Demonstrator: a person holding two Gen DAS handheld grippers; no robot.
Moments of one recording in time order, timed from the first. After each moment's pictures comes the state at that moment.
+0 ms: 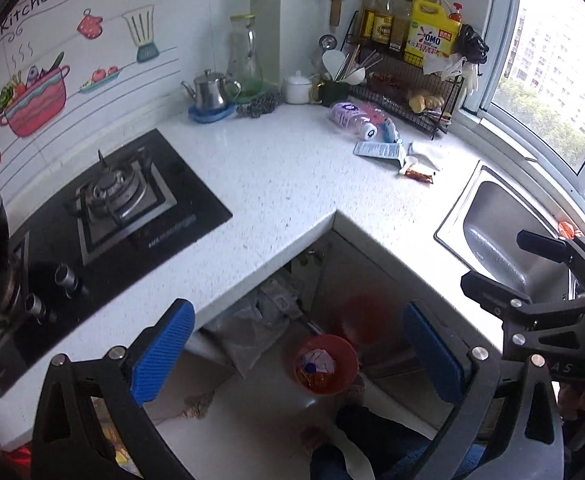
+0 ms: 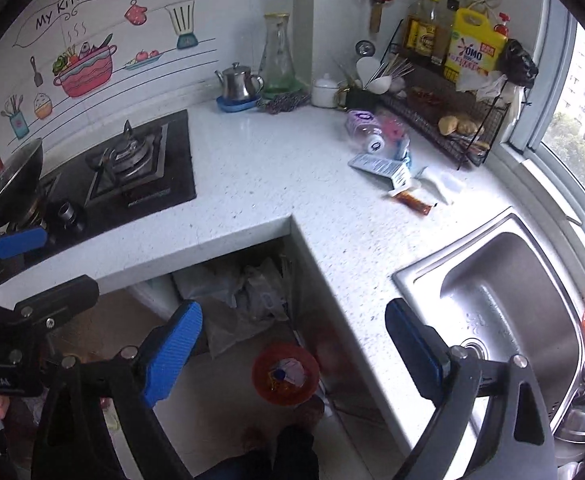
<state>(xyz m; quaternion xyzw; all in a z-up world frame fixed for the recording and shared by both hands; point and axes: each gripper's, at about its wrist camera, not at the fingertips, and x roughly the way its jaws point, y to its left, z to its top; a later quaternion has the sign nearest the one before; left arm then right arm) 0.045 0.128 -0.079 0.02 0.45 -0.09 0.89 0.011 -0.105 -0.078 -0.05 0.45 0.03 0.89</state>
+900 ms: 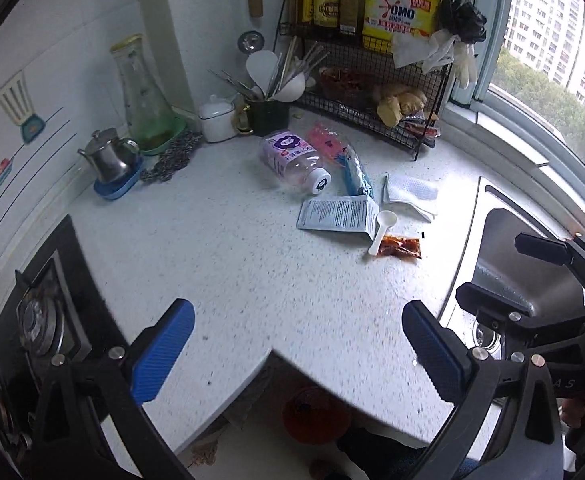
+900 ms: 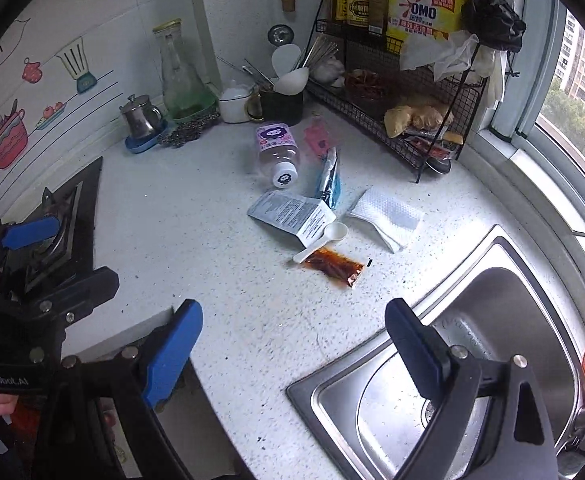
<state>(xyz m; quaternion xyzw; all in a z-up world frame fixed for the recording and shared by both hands) 0.263 -0.019 -0.097 0.09 0.47 -0.14 0.86 0.163 -0.237 -0.082 0.01 0.48 -0.01 0.88</state>
